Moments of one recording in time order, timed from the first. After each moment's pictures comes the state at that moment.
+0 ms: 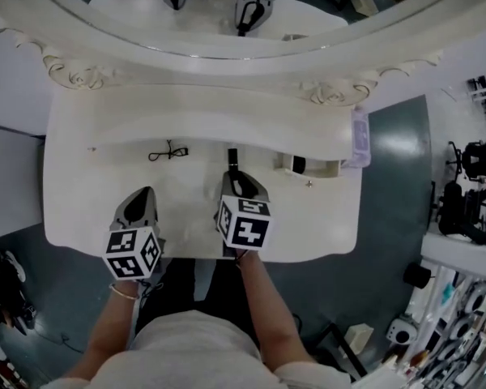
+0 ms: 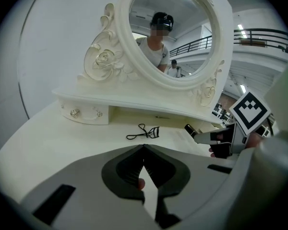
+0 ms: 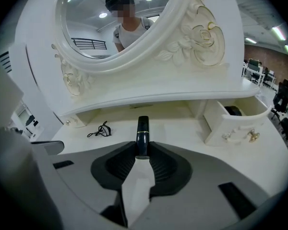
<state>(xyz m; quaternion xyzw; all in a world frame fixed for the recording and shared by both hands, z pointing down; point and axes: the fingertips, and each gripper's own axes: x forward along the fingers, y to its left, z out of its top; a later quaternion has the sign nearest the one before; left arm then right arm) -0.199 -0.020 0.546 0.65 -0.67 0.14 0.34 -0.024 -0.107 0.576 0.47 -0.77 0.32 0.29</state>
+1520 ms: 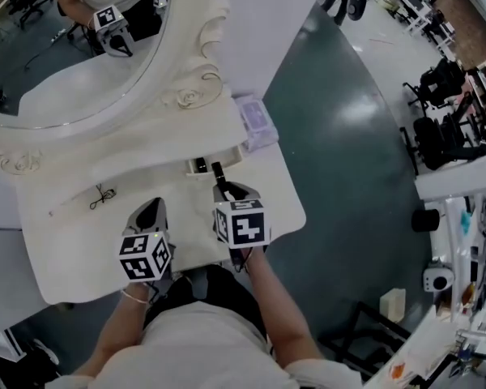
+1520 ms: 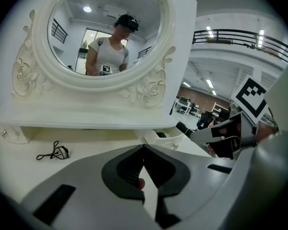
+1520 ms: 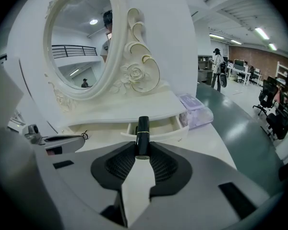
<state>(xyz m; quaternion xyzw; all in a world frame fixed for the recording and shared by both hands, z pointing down) 0.018 -0.084 0.492 0.77 -0.54 0.15 0.29 0.169 -0.107 0.500 0.52 -0.74 0.33 0.27</state>
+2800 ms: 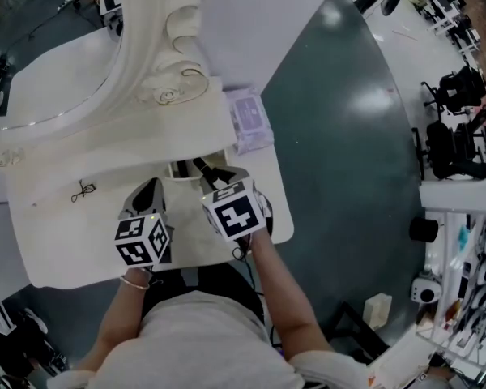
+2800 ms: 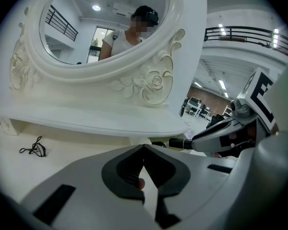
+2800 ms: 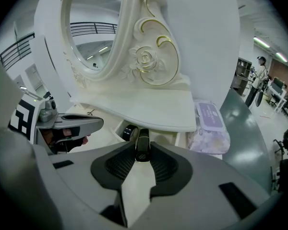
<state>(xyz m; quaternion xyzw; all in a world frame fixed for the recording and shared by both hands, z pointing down) 0.070 -0.147 0.514 0.73 -0.58 0.15 0.31 0.185 -0.157 0.518 0.36 -0.80 0.28 0.38</state>
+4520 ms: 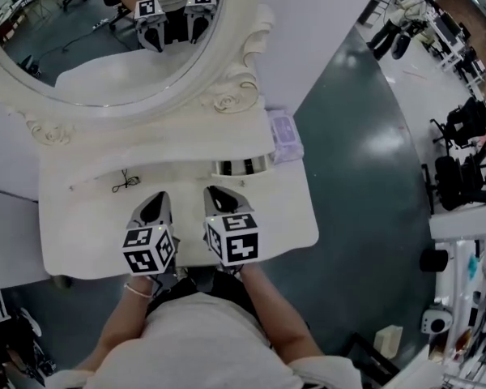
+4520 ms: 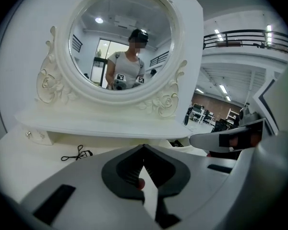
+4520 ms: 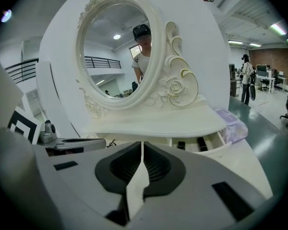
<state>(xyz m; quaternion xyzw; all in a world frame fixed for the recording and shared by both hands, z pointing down) -0.022 -0.077 0.472 0.73 -0.62 0.12 0.27 0.085 -0.099 0.468 0.43 -0.84 0.26 0.20</state>
